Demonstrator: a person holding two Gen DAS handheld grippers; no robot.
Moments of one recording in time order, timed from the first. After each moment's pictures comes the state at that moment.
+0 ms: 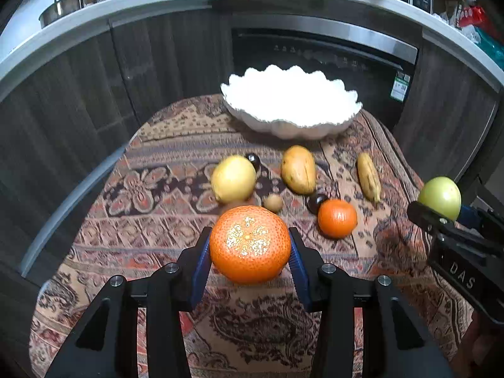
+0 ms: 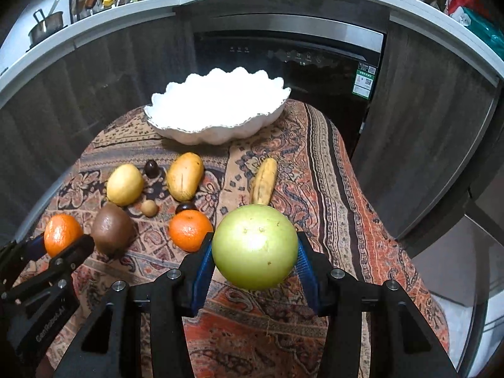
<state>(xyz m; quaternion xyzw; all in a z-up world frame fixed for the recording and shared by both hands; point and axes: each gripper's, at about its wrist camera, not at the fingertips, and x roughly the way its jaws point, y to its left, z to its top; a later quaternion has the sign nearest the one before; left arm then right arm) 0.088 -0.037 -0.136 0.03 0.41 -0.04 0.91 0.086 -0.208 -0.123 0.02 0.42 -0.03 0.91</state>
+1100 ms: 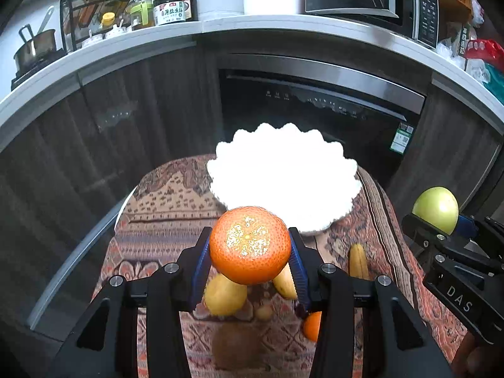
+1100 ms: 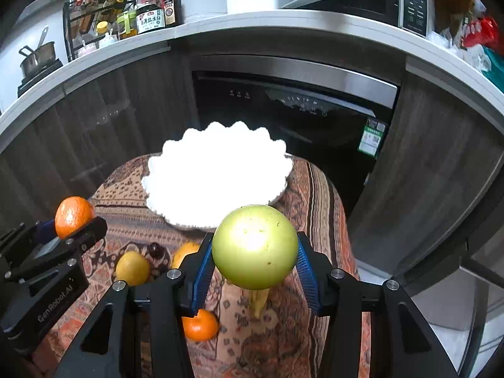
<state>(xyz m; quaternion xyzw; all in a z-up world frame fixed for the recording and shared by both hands) 0.200 -0.054 -0.060 0.03 0.38 -0.07 0.92 0.177 -0.214 -0.047 0.01 0.39 -0.02 0.92</state>
